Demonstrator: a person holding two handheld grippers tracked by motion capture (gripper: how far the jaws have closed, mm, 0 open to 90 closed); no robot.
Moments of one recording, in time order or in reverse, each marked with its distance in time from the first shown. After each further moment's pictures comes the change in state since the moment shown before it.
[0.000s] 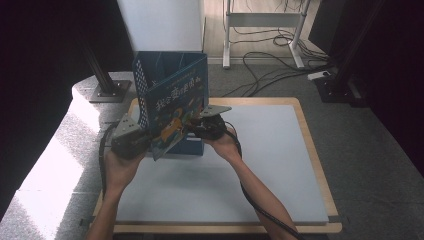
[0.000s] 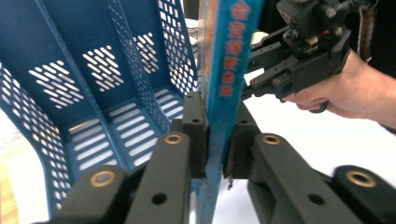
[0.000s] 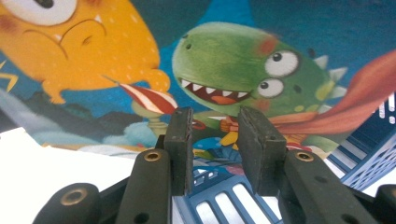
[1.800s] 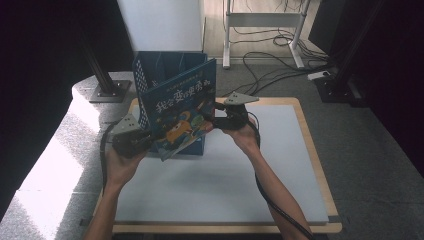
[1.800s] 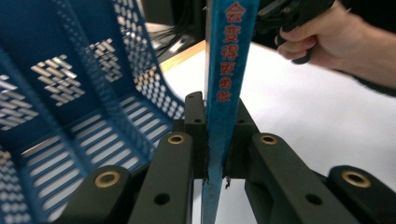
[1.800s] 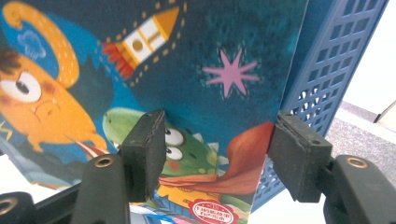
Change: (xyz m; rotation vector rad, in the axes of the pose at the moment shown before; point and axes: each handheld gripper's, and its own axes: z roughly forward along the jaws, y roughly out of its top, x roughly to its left) left arm 0.005 -0.005 0.007 0.005 -0.143 0.081; right arm -0.031 0.019 -0.061 -0.108 -0.097 0.027
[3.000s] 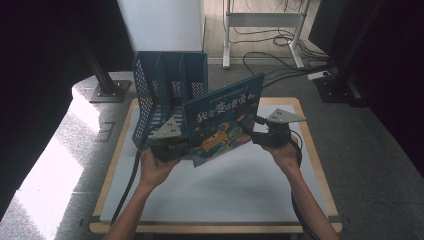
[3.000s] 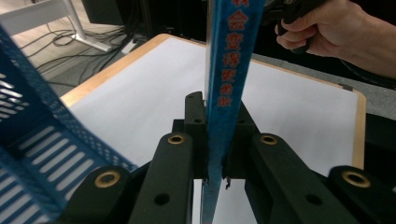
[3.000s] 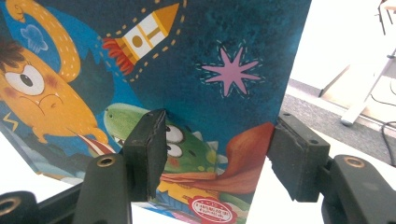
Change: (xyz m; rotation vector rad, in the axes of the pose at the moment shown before) left arm -0.054 0.026 0.058 0.017 -0.179 0.073; right arm -0.016 -0.037 -0.114 0.024 -0.143 0.009
